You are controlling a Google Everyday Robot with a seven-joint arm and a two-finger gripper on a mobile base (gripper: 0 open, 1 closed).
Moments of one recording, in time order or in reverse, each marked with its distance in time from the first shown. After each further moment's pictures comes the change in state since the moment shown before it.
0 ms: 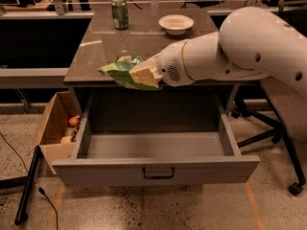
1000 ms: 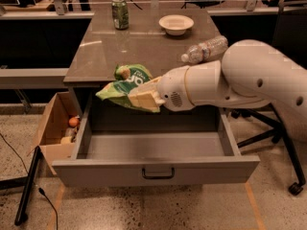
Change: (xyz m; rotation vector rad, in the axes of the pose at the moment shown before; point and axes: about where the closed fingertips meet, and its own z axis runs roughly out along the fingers) arm 0.040 0.035 0.009 -0.109 -0.026 0.039
